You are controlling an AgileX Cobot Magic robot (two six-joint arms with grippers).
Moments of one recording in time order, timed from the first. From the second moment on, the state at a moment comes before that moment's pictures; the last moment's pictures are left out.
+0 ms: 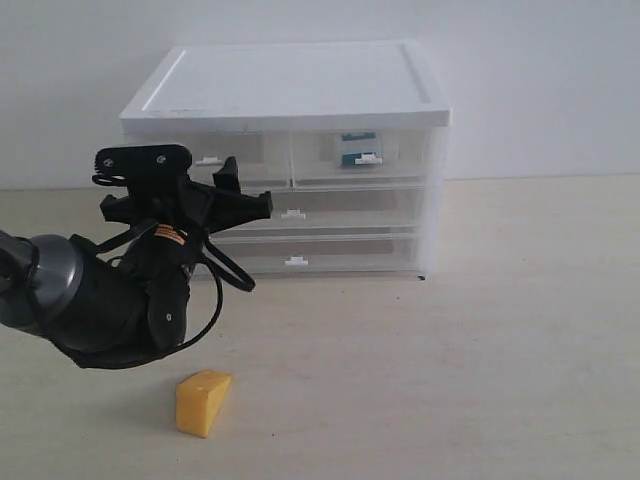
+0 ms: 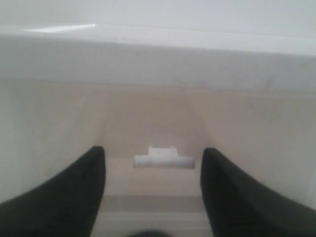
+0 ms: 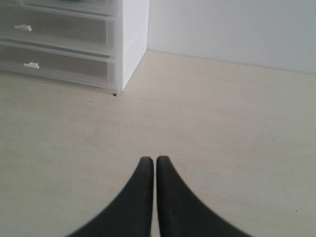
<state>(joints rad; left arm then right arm) -0.58 2.07 -0.94 -0.56 -1.13 0.21 0.21 0.00 0.00 -0.02 0.33 -0.09</state>
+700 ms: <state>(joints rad) -0.58 2.06 -0.81 -0.50 -1.25 0.23 0.21 0.00 0.00 -0.02 0.33 -0.09</state>
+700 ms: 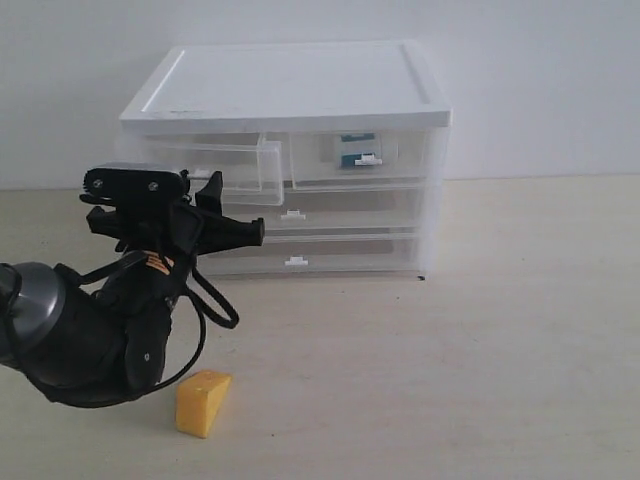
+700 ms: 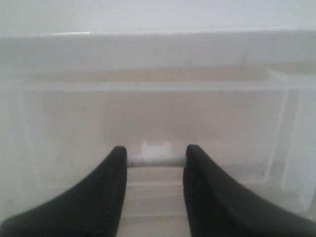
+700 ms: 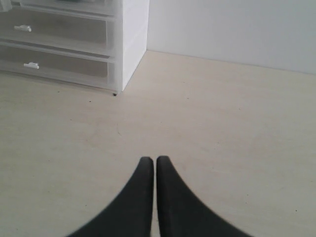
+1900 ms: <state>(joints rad) -0.84 1.81 -0.58 -0.83 -1.19 0.33 0.21 0.00 0.00 -0.02 0.33 -0.09</state>
